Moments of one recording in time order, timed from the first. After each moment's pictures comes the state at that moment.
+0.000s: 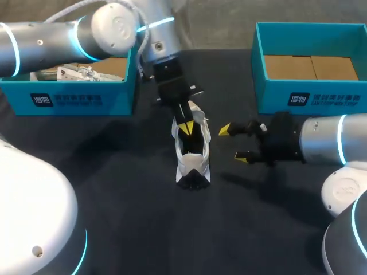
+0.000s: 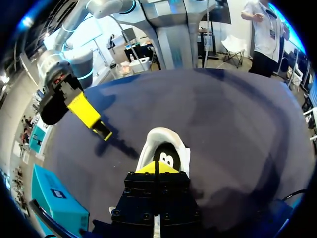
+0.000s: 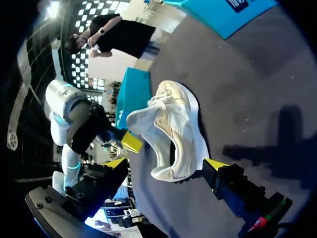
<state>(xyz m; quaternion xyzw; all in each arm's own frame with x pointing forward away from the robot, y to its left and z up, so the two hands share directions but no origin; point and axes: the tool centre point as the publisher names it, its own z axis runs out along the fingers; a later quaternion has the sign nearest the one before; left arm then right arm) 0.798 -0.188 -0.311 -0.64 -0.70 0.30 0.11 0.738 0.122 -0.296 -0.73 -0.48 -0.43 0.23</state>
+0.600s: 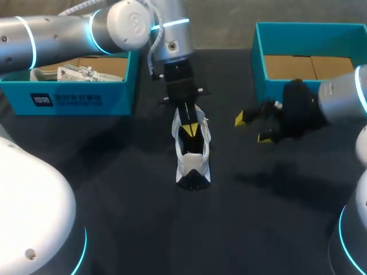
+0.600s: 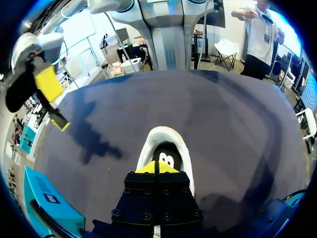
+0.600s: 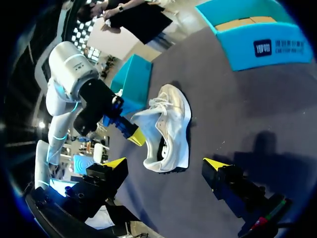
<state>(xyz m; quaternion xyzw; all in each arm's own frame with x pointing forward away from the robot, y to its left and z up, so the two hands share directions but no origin) 0.796 -0.197 -0.318 -0.65 -0.69 0.27 0.14 0.747 0.073 -0.251 -0.68 -0.62 -0.35 0.17</state>
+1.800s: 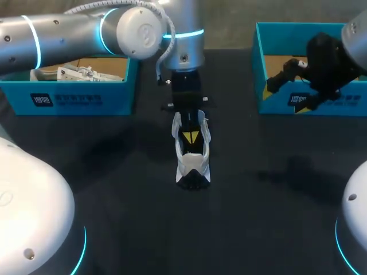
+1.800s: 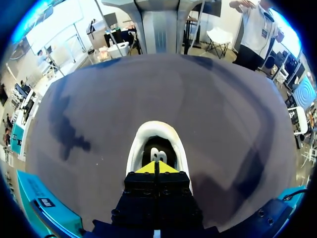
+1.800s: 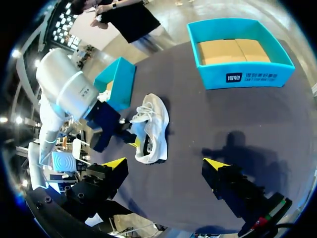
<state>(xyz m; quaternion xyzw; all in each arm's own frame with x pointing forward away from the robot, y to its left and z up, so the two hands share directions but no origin) 0.788 -0.194 -0.335 -0.68 -0.70 0.18 0.13 0.747 0.017 -0.169 -0.71 -0.65 -0.25 0.11</state>
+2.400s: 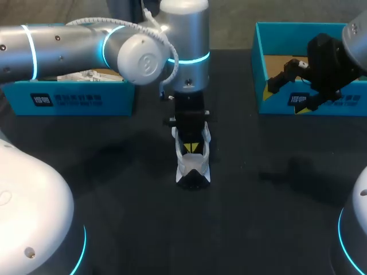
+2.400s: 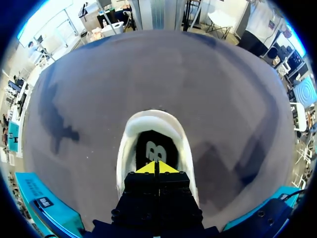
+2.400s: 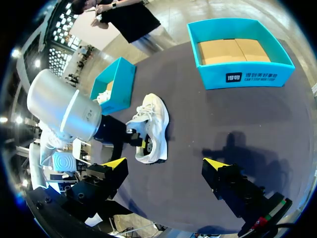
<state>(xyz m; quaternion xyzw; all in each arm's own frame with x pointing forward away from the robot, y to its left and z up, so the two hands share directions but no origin) 0.786 -0.194 -0.365 -0.69 -0.71 0.10 0.07 0.747 0.016 -0.169 -0.71 -0.65 -0.25 0.11</state>
